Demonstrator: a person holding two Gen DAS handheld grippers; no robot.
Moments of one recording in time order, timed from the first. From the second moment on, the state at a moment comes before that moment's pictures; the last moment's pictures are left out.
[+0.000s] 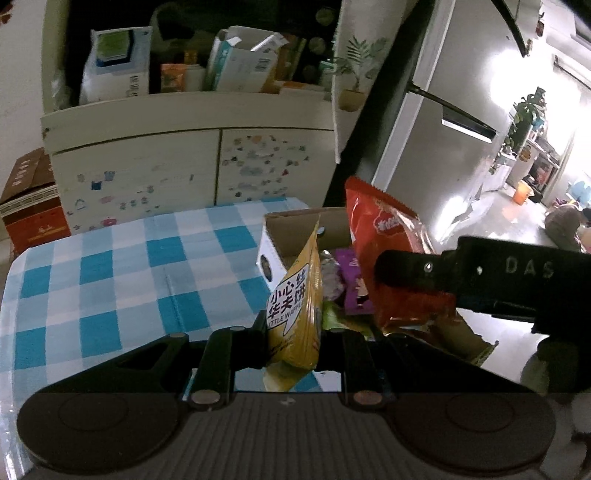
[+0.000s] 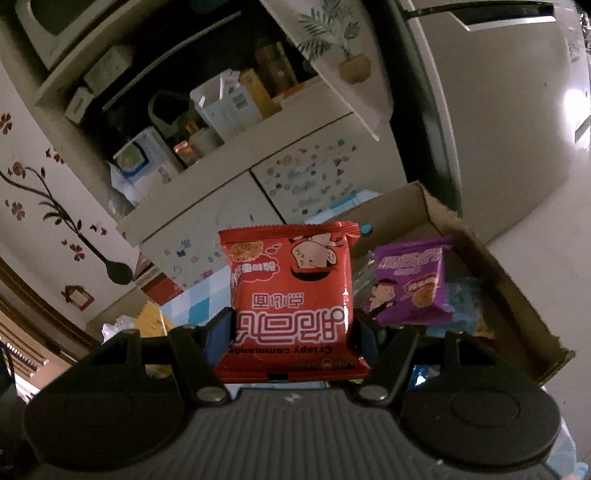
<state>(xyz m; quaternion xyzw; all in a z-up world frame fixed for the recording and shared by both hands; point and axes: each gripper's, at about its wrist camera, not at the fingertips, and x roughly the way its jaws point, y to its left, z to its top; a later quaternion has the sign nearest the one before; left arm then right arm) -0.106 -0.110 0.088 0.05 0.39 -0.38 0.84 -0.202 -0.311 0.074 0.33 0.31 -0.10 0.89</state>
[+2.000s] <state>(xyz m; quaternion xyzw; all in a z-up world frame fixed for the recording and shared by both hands) -0.141 -0.167 0.083 0.12 0.46 -0.26 0.84 -0.267 -0.341 0.067 0.28 0.38 -0.28 0.84</state>
